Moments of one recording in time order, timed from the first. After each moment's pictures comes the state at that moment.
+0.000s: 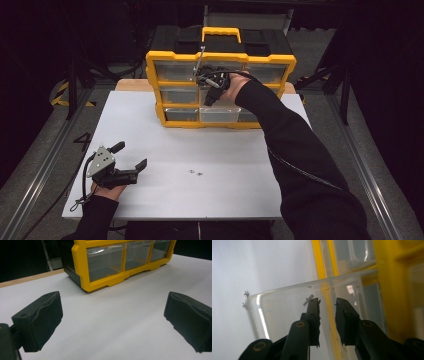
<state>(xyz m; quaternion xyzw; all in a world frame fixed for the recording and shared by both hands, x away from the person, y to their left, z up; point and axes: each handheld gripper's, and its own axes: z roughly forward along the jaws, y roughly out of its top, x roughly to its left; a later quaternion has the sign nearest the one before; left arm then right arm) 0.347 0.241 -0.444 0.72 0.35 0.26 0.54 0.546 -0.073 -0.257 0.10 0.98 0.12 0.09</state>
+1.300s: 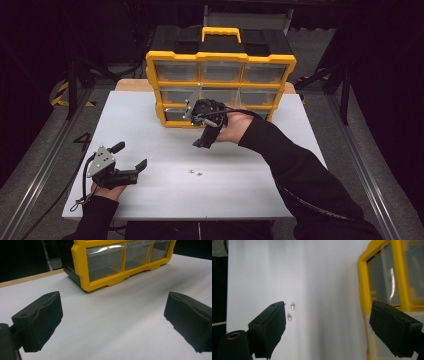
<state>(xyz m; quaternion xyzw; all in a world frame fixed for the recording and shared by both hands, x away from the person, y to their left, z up) 0.347 0.240 -0.444 0.72 0.34 0.27 0.54 0.442 -0.060 -0.283 0.03 0.98 0.19 0.09</state>
